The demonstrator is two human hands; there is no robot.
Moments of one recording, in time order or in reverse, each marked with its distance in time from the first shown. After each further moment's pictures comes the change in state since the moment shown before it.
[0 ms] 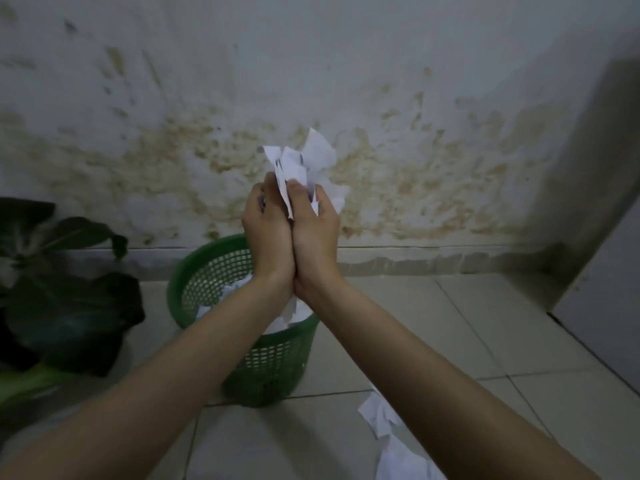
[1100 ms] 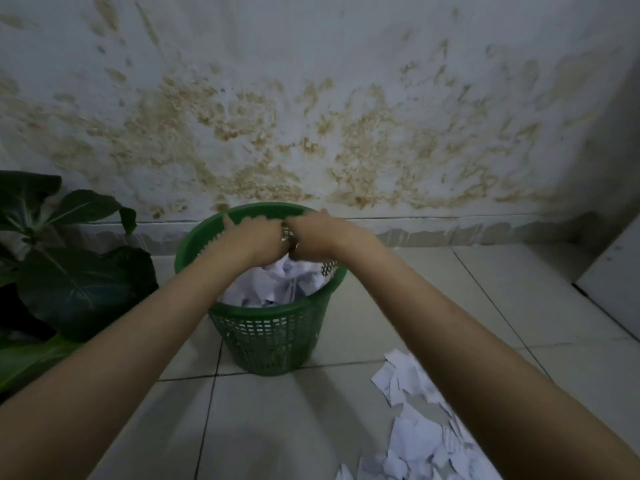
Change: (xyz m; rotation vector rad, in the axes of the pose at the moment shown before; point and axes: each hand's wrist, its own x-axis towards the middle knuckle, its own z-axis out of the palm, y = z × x) left_hand 0.034 -0.040 -0.047 1.773 -0.727 0.061; right_hand 0.040 0.039 -0.031 -1.662 -0.762 -0.030
